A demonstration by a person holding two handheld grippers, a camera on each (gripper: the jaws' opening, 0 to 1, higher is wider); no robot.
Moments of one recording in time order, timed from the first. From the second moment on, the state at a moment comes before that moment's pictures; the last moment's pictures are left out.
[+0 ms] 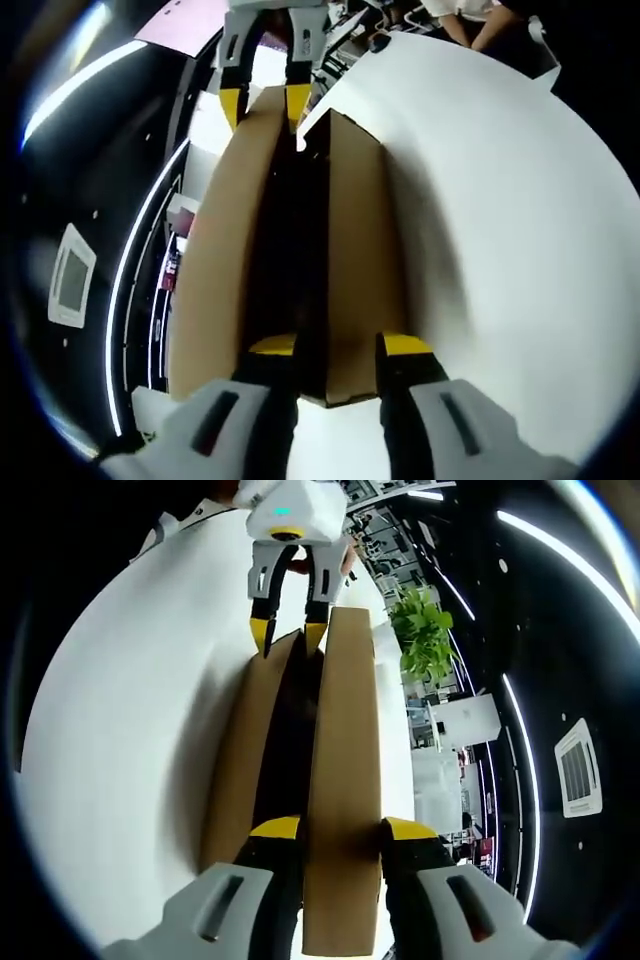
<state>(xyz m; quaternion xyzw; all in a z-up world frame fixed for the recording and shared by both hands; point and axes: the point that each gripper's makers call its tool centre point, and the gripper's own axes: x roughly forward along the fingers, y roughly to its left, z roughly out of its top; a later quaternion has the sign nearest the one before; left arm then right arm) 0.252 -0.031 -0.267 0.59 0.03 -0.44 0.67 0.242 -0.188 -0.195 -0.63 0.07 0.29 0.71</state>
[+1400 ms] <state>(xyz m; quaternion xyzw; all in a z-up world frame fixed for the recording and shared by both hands) 0.252 -0.033 -0.280 0.63 0.05 -0.46 0.62 0.243 -0.189 -0.195 -0.64 0.08 0.29 0.71</state>
